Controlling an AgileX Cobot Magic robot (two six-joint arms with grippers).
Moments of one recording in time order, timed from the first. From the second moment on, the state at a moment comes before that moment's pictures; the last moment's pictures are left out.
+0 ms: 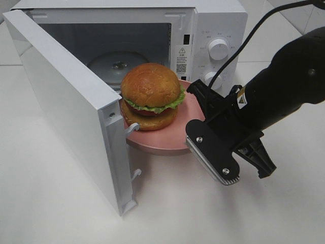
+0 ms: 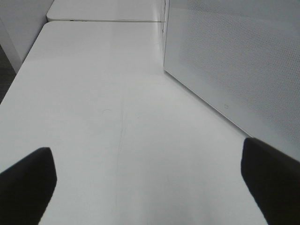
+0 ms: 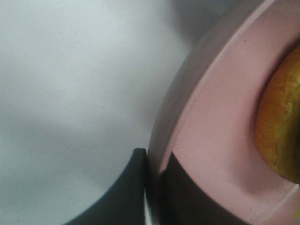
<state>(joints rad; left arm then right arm) 0.01 0.00 -0.50 -0.06 1.04 0.01 0.63 1.57 -0.81 -0.02 0.35 -1.56</state>
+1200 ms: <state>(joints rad) 0.01 0.00 -0.50 -0.06 1.04 0.01 0.63 1.84 -1.19 -0.02 0.47 -1.56</state>
